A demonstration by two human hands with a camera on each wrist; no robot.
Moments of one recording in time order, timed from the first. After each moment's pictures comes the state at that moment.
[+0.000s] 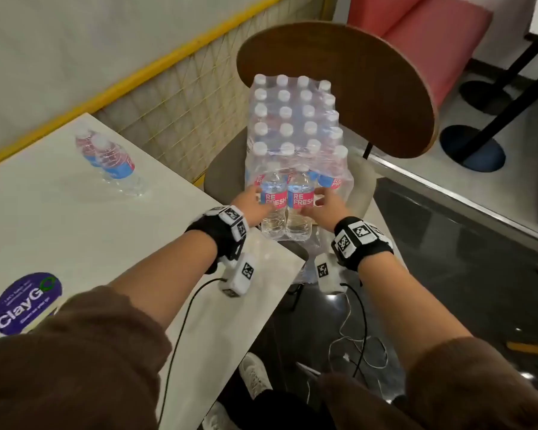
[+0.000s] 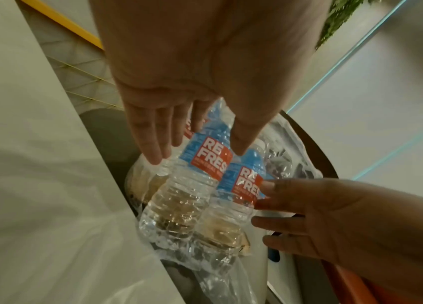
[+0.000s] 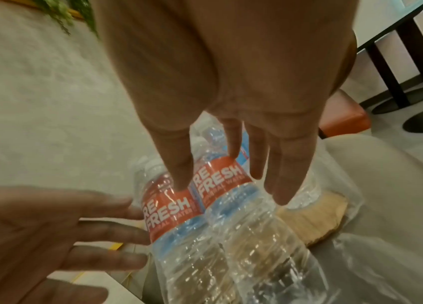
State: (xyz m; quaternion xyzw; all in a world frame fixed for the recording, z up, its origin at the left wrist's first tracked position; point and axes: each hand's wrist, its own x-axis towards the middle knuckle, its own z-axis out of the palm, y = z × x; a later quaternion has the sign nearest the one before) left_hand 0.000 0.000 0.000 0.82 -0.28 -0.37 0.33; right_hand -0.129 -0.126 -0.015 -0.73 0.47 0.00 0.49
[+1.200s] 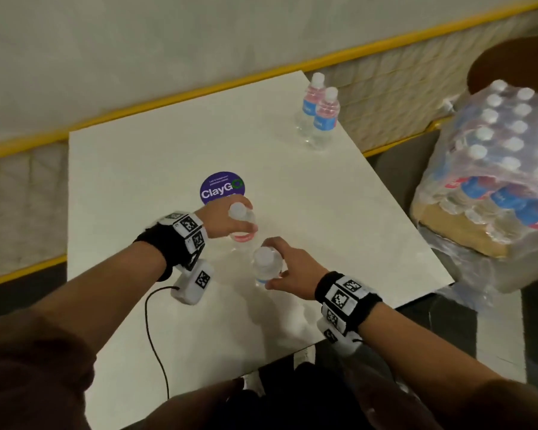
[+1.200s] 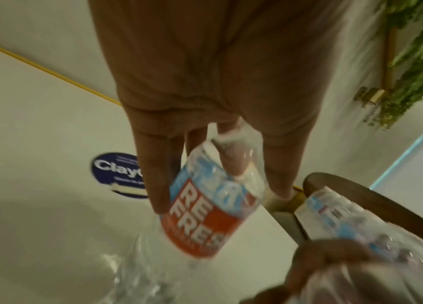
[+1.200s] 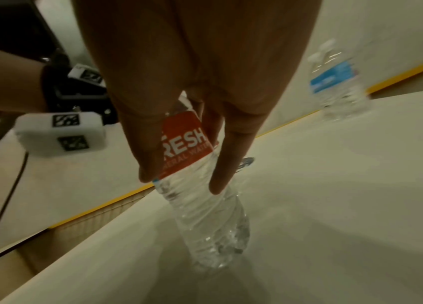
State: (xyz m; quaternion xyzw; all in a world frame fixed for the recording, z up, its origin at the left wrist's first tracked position) left_hand 0.033 0.382 0.021 0.89 -0.13 -0.32 0.29; right_hand -0.080 0.211 -0.042 -0.86 -0.06 0.22 0.45
